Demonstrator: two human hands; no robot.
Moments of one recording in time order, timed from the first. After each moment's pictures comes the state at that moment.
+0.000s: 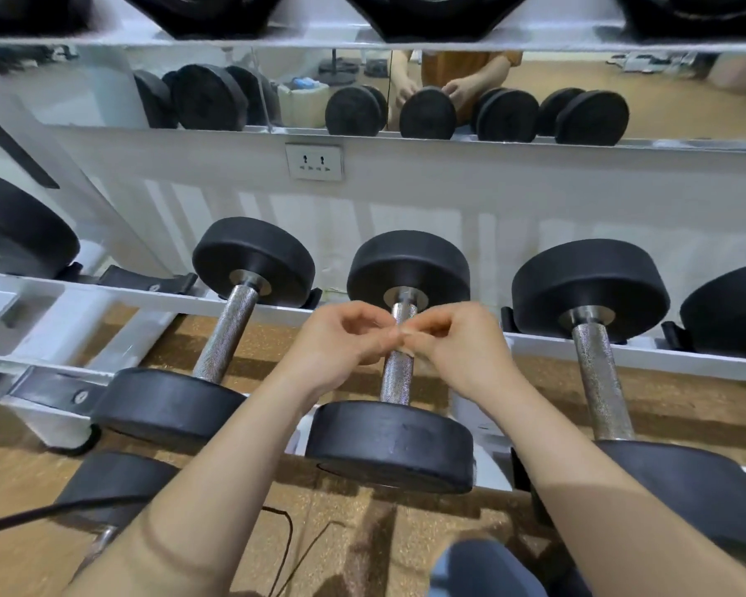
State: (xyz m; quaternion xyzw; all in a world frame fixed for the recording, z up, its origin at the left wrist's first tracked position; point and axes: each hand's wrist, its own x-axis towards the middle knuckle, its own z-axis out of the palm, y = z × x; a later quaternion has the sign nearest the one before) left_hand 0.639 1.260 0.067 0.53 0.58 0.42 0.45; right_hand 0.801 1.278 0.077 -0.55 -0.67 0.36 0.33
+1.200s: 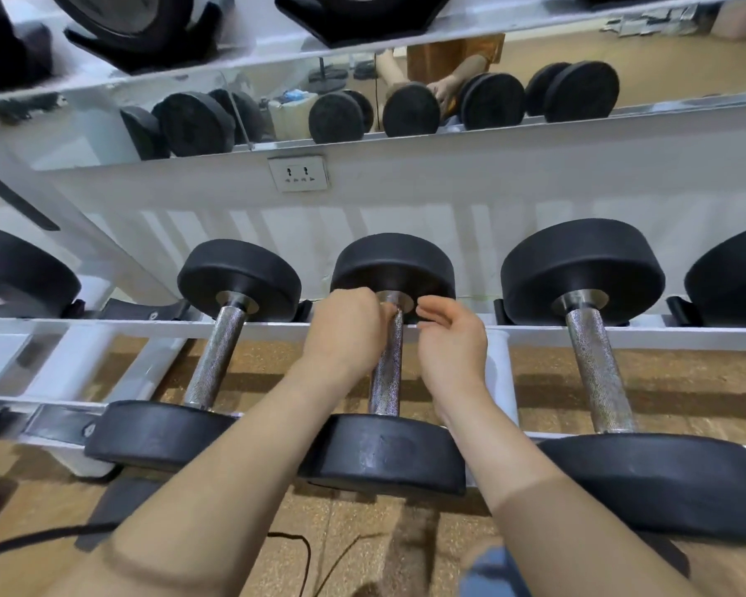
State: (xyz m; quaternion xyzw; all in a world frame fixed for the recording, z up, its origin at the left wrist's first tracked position) left_hand 0.680 1.289 0.091 0.70 0.71 0.08 0.00; right_hand 0.783 1.287 0.049 -0.60 -0.42 0.43 0.53
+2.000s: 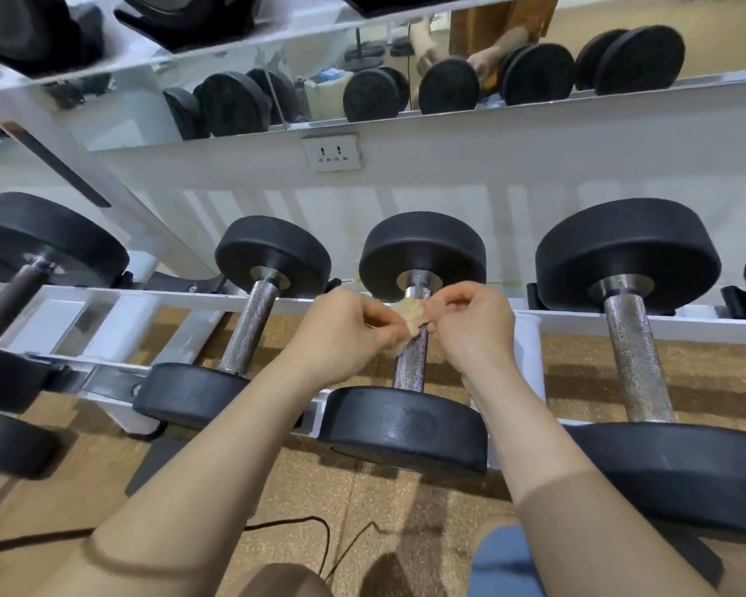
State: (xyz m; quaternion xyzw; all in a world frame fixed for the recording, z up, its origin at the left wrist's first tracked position) left_hand 0.648 1.251 0.098 0.68 0.66 0.23 0.22; right_hand 0.785 1.296 0.045 -0.64 -0.50 0.38 0.44
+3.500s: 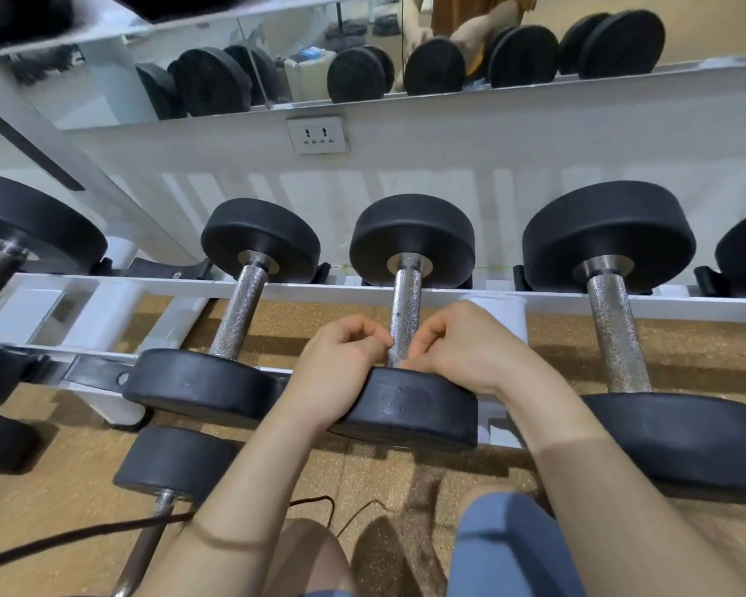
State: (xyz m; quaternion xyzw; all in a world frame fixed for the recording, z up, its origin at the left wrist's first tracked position) left_hand 0.654 1.211 0.071 0.50 0.69 0.33 0.40; right_hand 0.811 1.253 0.074 -0.58 -0.66 0.45 0.17
